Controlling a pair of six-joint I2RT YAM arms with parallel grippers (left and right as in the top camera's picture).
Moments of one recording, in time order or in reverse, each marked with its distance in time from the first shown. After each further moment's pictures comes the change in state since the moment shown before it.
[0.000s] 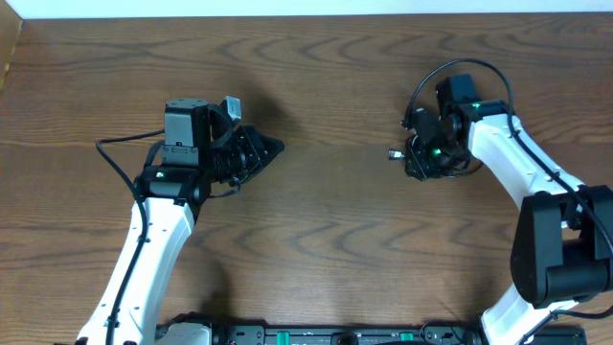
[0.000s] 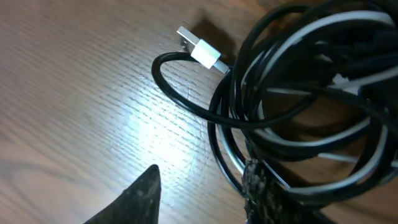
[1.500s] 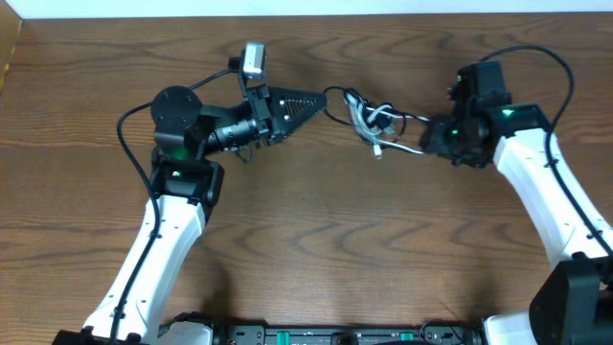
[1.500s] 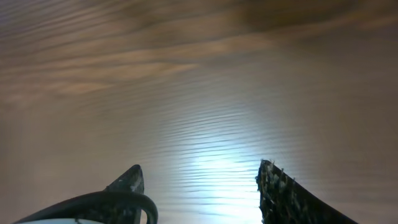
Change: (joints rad) left arm -0.066 0.023 -0.019 0.993 0.436 -0.629; right arm -0.030 -0.225 0.019 -0.016 0.142 0.698
